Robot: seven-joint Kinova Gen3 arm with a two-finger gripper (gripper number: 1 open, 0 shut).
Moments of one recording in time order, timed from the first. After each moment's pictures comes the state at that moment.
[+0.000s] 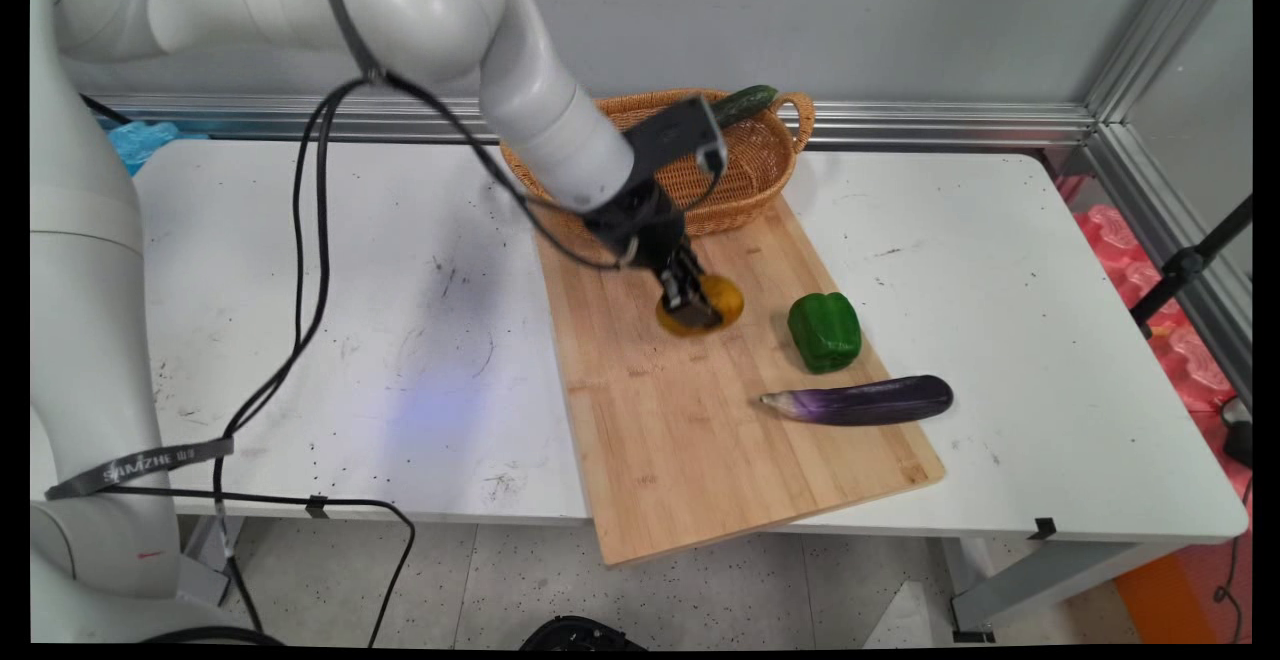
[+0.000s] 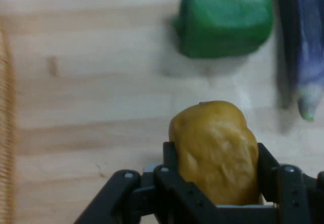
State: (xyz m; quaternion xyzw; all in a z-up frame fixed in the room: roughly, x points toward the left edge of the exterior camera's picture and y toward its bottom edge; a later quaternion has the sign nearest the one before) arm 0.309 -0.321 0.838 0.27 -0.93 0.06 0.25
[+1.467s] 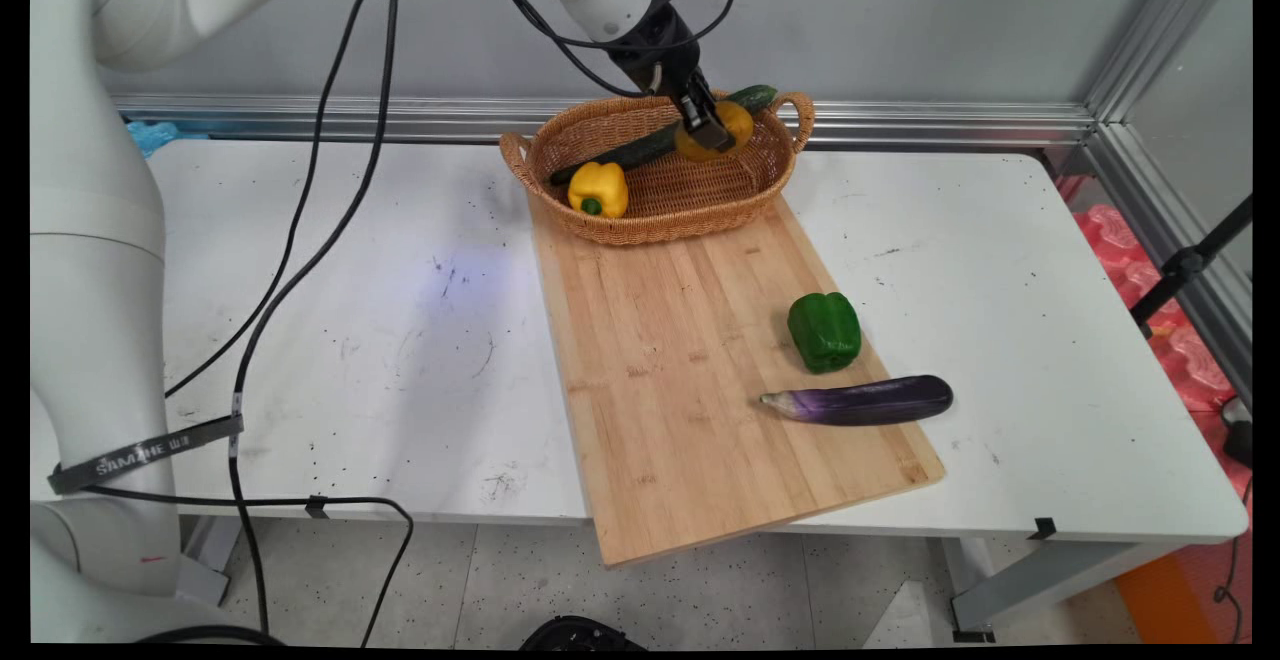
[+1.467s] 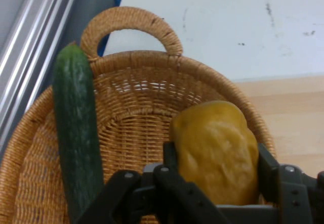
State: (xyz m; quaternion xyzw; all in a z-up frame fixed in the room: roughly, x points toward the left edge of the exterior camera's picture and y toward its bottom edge) arm 0.355 -0.462 0.891 0.27 -0.91 0.17 0.26
